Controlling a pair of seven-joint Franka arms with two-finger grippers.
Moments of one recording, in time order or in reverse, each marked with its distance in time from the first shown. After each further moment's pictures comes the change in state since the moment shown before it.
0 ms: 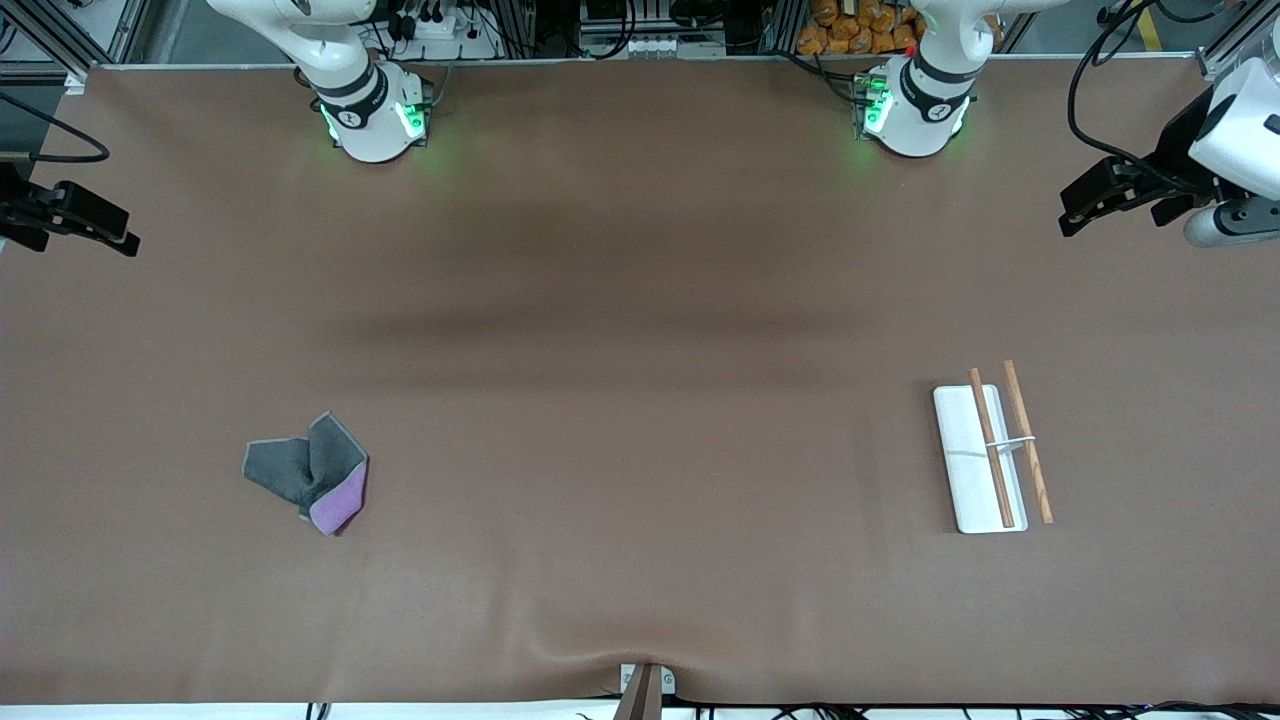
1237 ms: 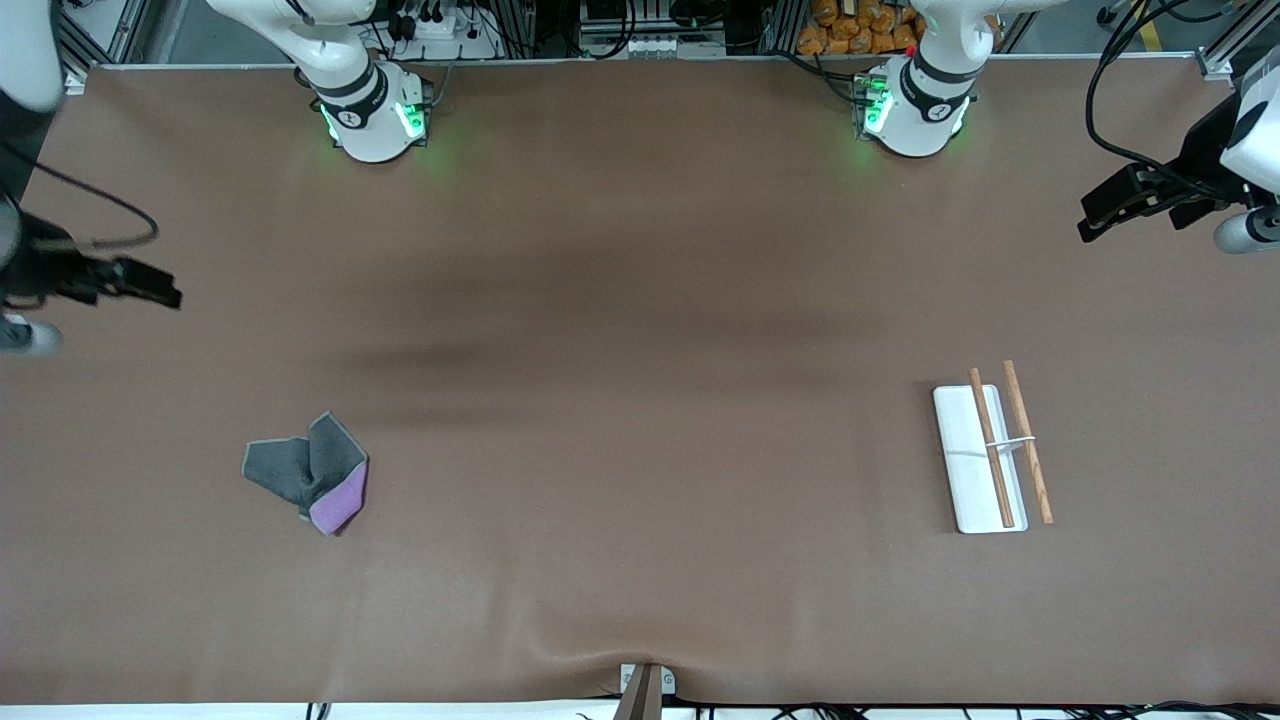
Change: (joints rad) left arm 0.017 0.008 0.016 0.007 0.000 0.005 0.002; right arm 0.002 0.167 0.002 -0.033 0.000 0.108 0.000
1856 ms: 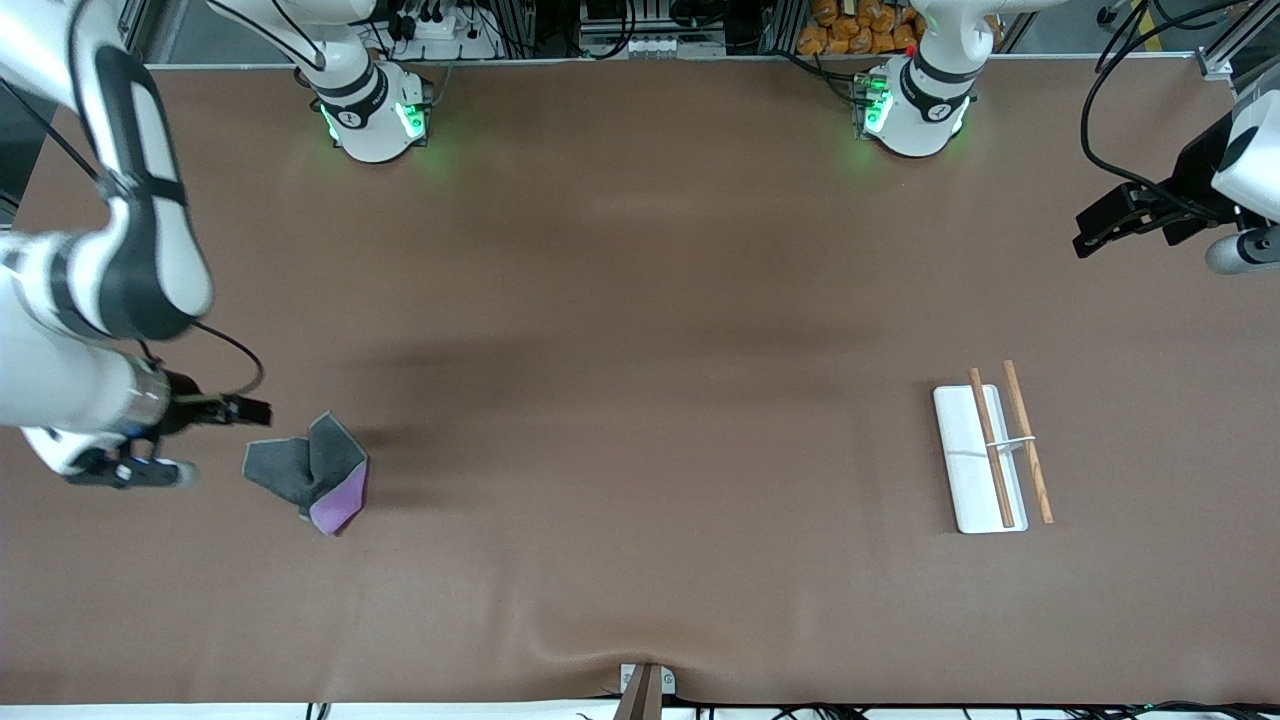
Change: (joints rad) left arm 0.001 0.027 0.000 0.000 0.000 0.029 0.000; right arm 0.043 0.316 0.003 -0.008 0.000 0.381 0.000
